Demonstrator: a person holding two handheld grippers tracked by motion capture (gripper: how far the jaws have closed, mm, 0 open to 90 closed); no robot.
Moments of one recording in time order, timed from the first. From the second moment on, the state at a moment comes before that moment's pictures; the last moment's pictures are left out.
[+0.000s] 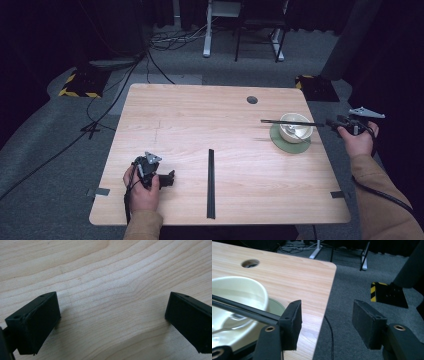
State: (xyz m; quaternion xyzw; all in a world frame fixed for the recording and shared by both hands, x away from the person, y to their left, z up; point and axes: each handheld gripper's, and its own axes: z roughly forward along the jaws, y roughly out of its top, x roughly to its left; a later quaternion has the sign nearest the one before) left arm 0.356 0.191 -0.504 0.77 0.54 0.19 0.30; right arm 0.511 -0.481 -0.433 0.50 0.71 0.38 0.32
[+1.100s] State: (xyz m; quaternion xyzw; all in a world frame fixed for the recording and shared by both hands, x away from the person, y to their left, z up) left arm 0.355 0.191 -0.504 0.77 0.54 0.19 0.30; right arm 0.437 -0.415 -0.351 0.39 0.75 0.49 0.21
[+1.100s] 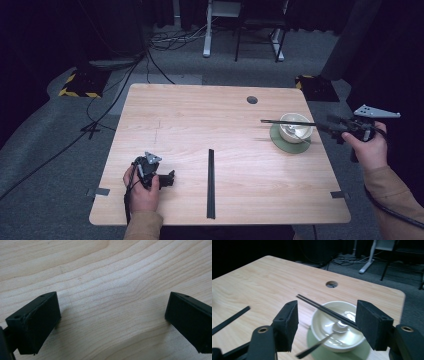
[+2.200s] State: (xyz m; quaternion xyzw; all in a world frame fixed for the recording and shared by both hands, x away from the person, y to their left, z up) left arm 0.356 0.191 -0.504 0.77 0.53 0.19 0.30; right arm 0.390 -0.335 -0.419 0.33 0.83 0.44 0.11
